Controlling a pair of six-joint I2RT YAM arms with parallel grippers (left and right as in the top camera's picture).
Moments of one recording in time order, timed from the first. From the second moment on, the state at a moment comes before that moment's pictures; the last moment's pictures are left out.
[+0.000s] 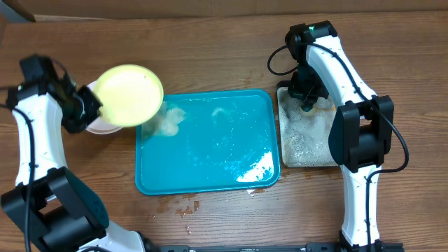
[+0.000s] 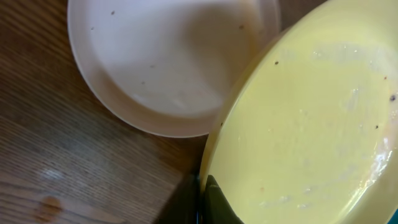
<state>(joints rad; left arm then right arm) 0.45 1.77 1.45 -1.01 0.22 -0.29 0.23 2.37 2.13 -1.55 0.19 0.62</state>
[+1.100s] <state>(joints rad) 0.69 1.78 1.22 -0.66 0.32 -0.25 0.23 2.37 2.13 -1.61 0.18 0.59</state>
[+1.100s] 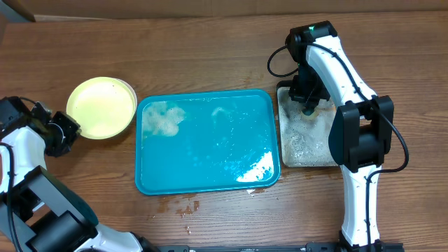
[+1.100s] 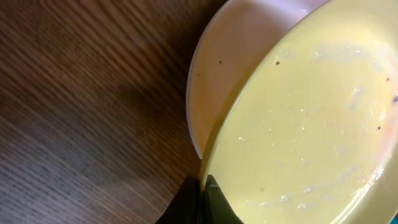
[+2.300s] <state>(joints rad) 0.67 1.77 1.25 -0.62 0.43 -0.27 0.23 2.37 2.13 -1.64 0.18 0.59</state>
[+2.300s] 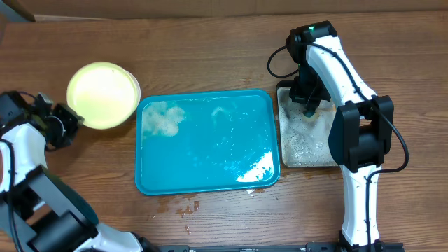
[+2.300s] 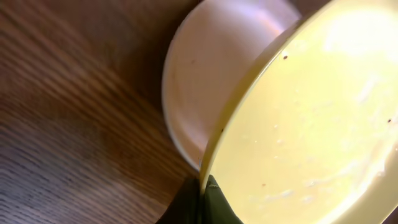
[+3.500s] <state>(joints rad) 0.55 1.92 1.27 -0.56 0.16 -0.28 0.23 2.37 2.13 -1.64 0.14 0.56</state>
